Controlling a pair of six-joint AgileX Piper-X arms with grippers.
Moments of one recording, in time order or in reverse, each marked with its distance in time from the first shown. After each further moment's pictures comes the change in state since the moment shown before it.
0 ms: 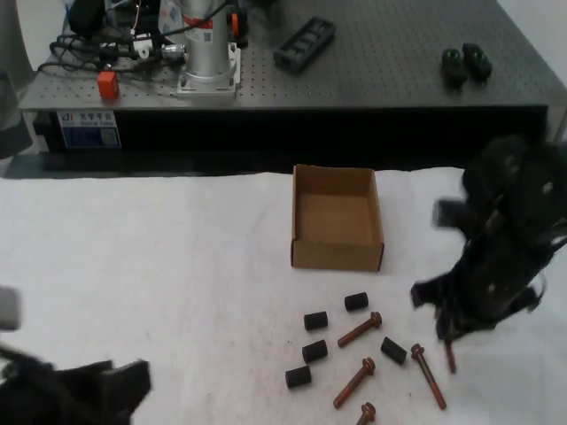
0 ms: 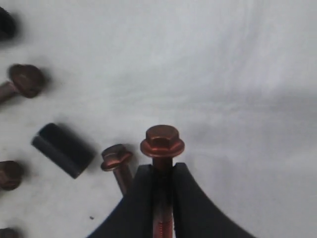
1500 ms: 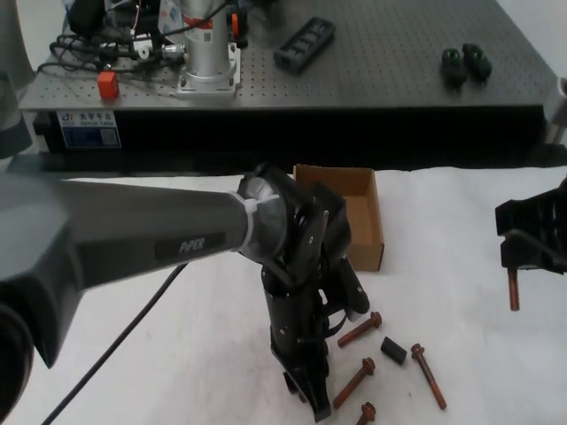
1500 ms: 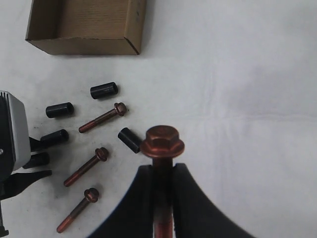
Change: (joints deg) left arm -18.0 91.5 -59.5 19.2 -1.8 52.4; right arm -4.7 -29.8 0.0 9.5 -3.6 0.1
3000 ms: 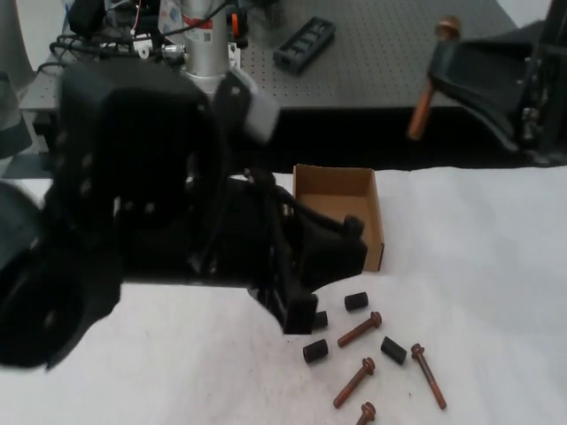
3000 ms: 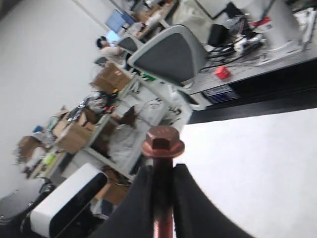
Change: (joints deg) left arm 4.7 -47.4 33.7 -48.6 32.8 -33.7; right arm 16.0 -12.3 10.1 -53.3 -22.3 34.5
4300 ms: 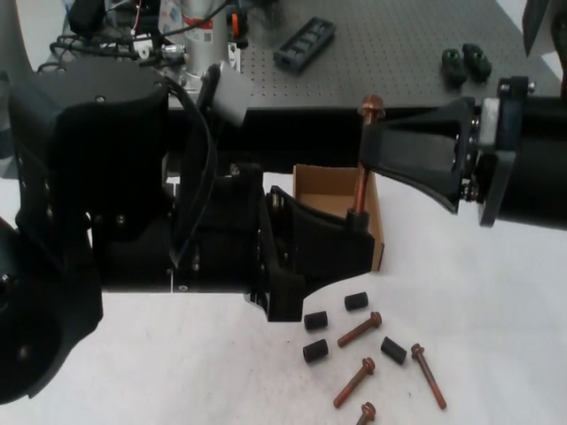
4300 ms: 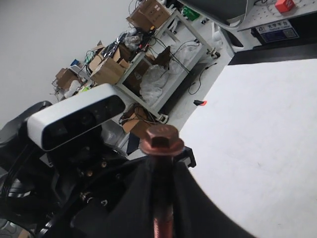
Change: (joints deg) left arm 0.0 -3.0 2.7 -6.4 4.5 -12.9; right arm 5.8 2.6 0.4 5.1 -6.3 -6.9
